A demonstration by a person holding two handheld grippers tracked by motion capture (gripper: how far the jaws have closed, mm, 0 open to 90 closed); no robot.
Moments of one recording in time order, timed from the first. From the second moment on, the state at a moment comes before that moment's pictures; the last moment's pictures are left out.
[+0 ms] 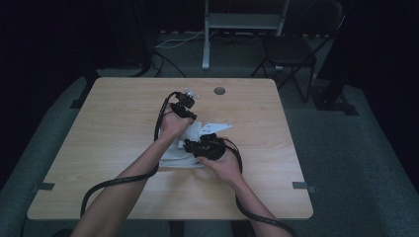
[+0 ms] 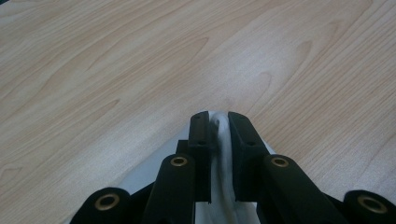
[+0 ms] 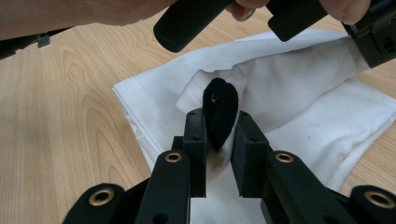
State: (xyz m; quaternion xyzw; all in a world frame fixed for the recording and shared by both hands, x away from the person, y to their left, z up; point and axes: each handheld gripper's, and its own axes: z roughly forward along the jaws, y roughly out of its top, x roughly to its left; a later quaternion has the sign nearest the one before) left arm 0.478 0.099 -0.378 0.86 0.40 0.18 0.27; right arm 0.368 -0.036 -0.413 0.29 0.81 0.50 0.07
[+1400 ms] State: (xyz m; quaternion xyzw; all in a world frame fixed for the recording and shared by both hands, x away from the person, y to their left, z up) left arm 0.478 0.079 -0.385 0.86 0.40 0.16 0.28; right arm 0.365 -0.052 -0.416 0.30 0.82 0.49 0.07
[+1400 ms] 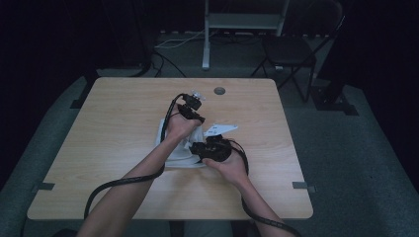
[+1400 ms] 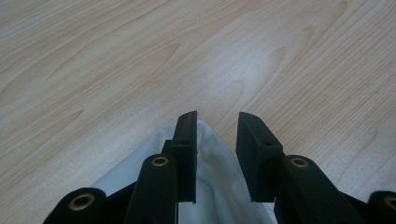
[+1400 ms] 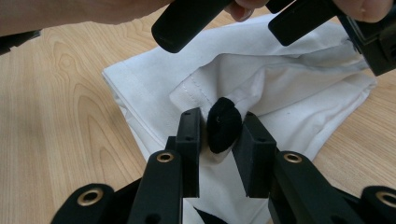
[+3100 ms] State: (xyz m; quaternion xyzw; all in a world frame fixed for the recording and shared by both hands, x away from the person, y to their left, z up) left arm 0.485 0.106 -0.383 0.84 0.42 0.22 0.25; right arm 0.369 -0.068 -0.414 0.35 0.81 0.46 0.08
